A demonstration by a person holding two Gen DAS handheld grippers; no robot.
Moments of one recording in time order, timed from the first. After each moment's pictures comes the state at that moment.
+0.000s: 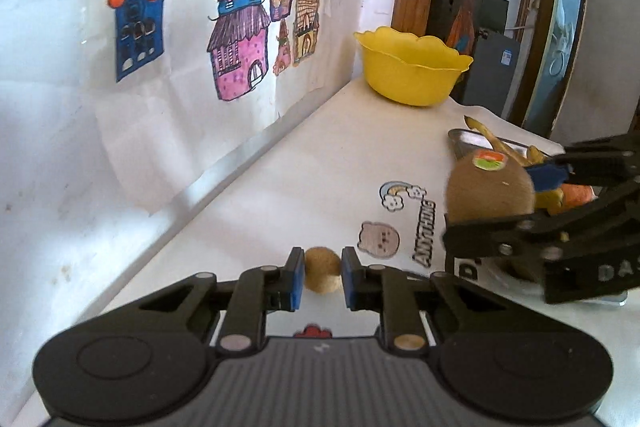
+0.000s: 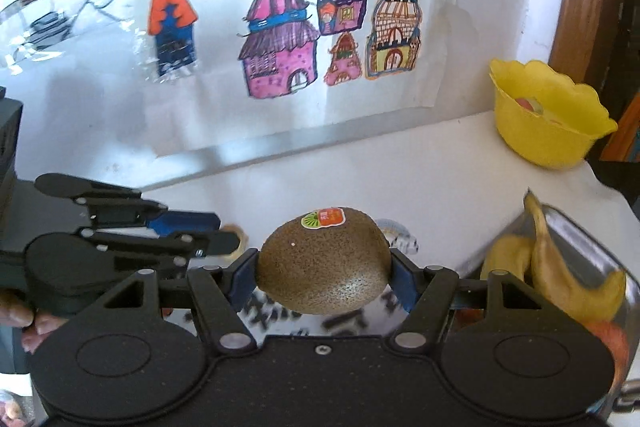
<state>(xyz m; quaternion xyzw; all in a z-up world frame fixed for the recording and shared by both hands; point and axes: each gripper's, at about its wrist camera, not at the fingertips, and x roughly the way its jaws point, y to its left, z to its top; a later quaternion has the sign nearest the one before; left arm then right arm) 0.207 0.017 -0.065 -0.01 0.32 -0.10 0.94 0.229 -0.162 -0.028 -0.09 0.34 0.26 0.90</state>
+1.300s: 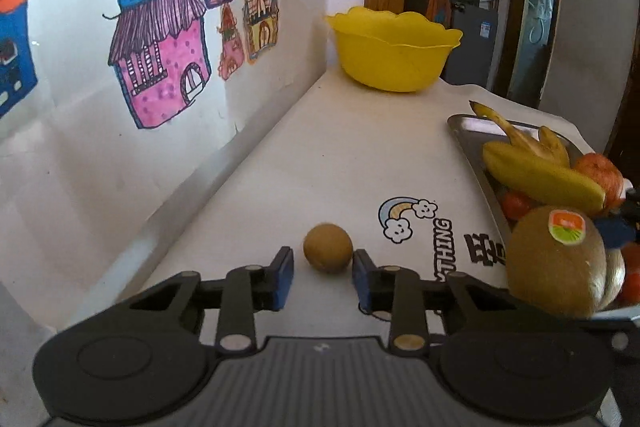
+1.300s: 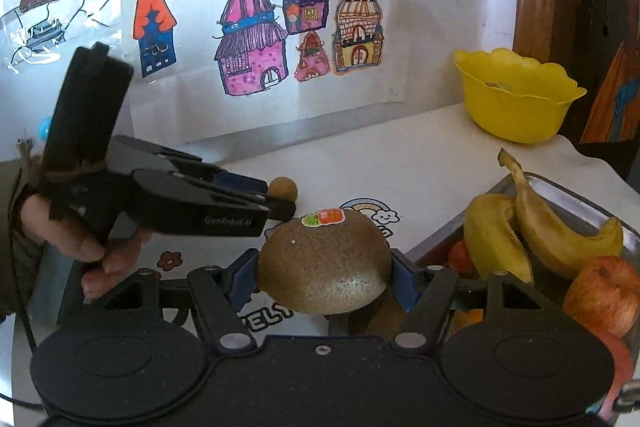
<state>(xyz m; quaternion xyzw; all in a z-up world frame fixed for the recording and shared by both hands) 0.274 -0.007 -0.081 0.04 0.32 -0.14 0.94 0.218 -0.183 -0.059 -0.05 0.30 0.24 0.92</state>
